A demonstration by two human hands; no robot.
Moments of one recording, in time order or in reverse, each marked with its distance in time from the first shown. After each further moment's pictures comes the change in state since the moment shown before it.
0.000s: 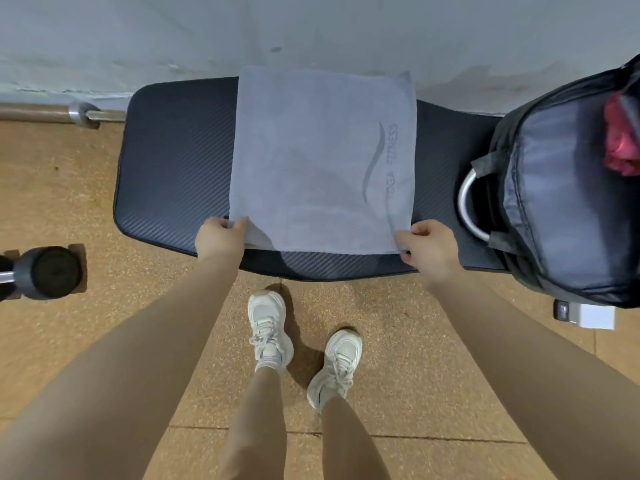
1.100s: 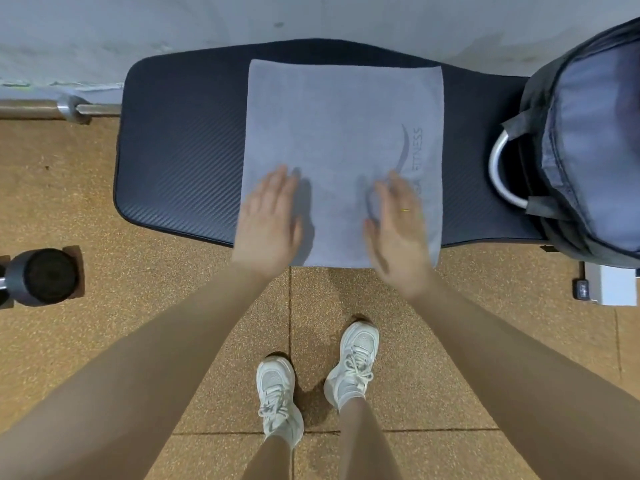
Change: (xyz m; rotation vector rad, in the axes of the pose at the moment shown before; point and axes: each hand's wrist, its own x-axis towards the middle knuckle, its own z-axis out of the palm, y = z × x) left_hand -0.014 -0.028 0.008 0.532 -0.068 1.017; right_hand -0.027 0.038 0.077 -0.760 0.165 -0.878
